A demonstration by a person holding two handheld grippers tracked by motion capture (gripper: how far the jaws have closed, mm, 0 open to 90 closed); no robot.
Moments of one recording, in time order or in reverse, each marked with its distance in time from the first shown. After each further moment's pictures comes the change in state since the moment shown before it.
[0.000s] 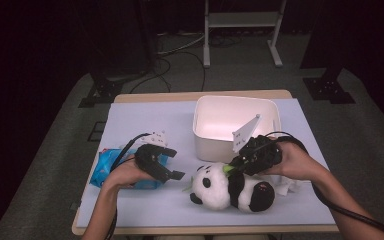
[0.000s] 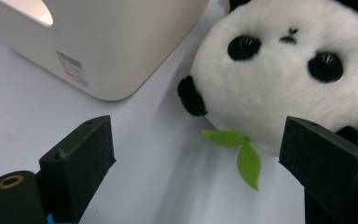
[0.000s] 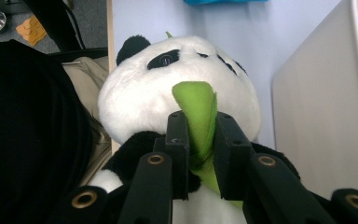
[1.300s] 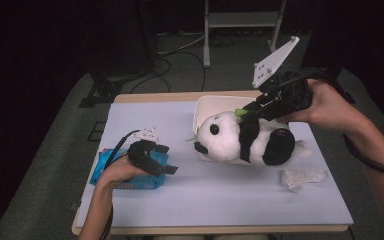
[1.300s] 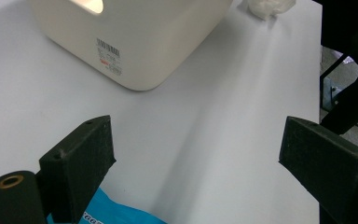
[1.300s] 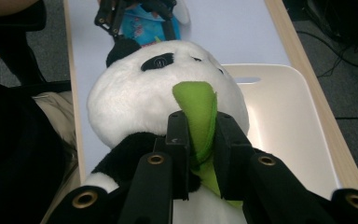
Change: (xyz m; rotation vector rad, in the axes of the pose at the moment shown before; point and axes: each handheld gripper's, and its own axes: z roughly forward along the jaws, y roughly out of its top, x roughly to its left) left arm 0.018 -0.009 -0.012 -0.019 0.029 -0.059; right arm -0.025 0.059 -0.132 -0.054 -0.196 0.007
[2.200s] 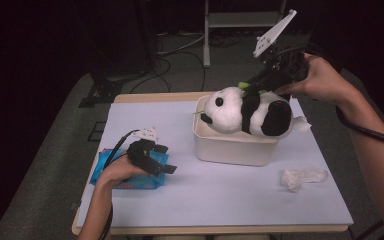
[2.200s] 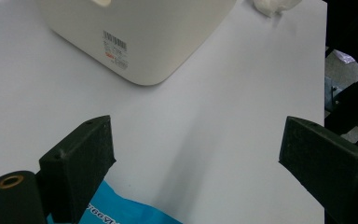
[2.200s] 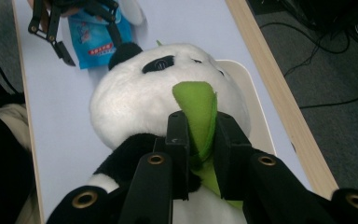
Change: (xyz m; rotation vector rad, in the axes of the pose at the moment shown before) left arm 0.006 -0.003 0.001 0.010 0.001 -0.009; right arm -0.071 0.000 0.005 -0.003 -0.044 0.068
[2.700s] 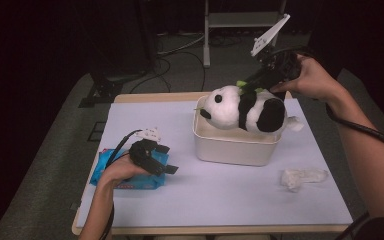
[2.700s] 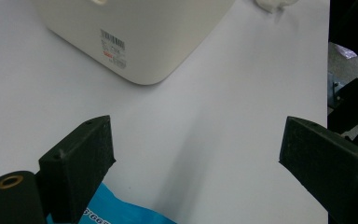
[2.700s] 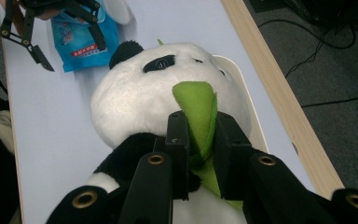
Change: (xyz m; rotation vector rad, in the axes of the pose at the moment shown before) left arm 0.000 0.003 0.004 0.008 0.000 0.009; right arm -0.028 -0.009 0.025 -0.006 0.017 0.040
